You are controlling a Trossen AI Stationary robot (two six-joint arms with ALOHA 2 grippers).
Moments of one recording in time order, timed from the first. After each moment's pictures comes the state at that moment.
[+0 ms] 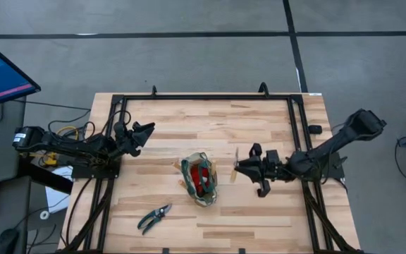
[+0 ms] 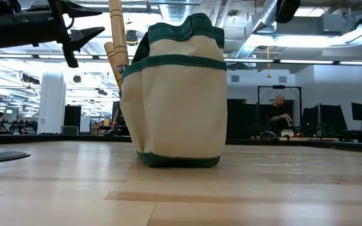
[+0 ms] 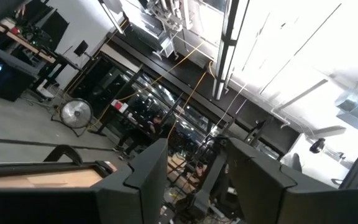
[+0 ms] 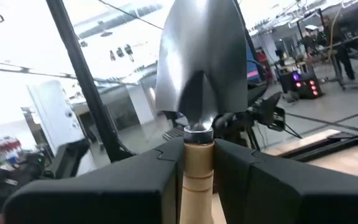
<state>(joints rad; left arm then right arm) -0.06 0.58 0.01 1.19 -0.46 -0.48 0.52 1.25 0.47 1.07 0.54 0.23</state>
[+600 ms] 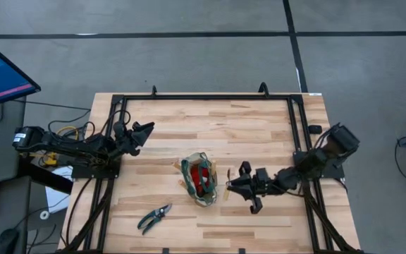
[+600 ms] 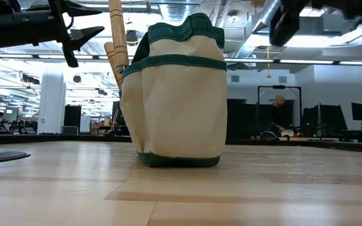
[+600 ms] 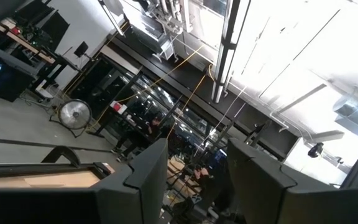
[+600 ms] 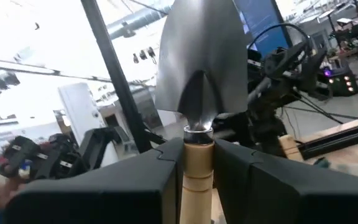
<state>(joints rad) -0.06 0.58 0.01 1.21 -0.46 -0.49 0.58 1.70 0.47 1.57 0.52 0.24</state>
